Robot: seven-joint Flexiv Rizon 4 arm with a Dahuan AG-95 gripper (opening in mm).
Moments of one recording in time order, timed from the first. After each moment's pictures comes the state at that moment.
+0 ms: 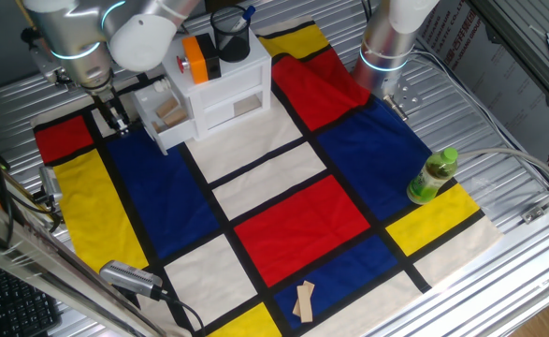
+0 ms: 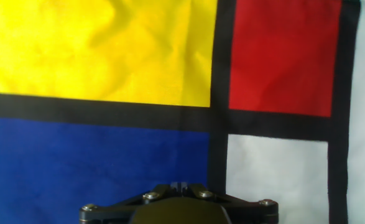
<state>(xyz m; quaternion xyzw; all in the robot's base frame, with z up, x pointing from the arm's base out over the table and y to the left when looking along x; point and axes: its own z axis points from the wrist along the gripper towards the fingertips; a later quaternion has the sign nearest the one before) 0.677 -0.156 0.043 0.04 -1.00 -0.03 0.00</state>
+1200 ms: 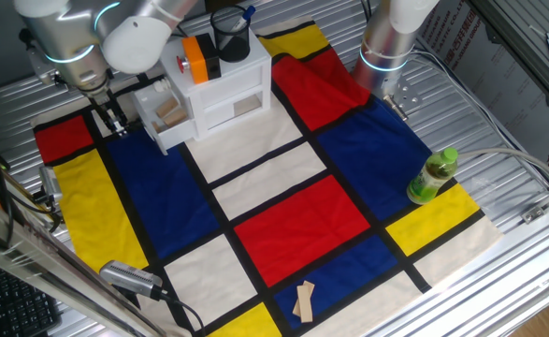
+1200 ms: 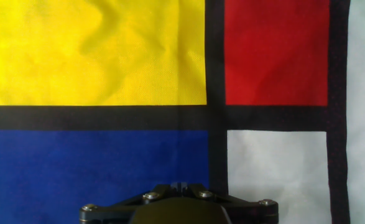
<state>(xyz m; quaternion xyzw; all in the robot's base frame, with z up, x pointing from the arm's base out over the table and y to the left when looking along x) 0.678 -0.154 0.046 0.03 -1.00 -0.02 0.02</state>
